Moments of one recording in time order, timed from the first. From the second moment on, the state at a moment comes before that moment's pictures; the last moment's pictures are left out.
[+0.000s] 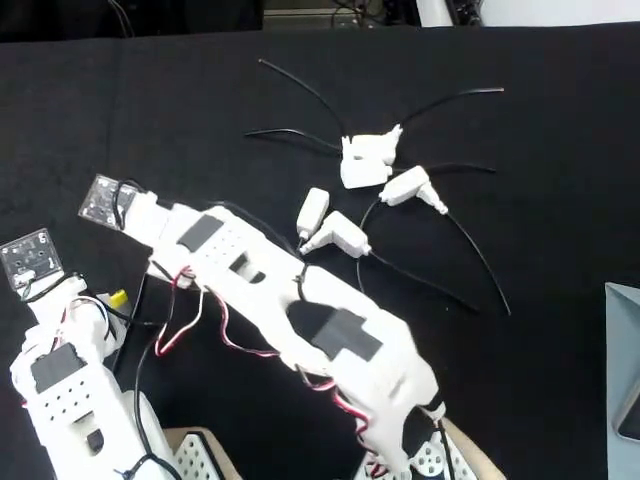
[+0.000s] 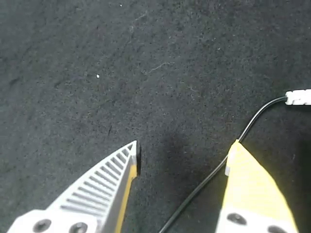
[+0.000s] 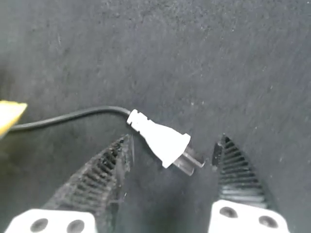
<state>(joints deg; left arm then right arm) -38.6 -69.1 82.5 49.5 -7.3 -50.3 29.8 -4.8 44.3 21.3</state>
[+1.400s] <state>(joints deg) -38.6 -69.1 82.5 49.5 -7.3 -40.0 13.7 -7.3 70.9 19.6</state>
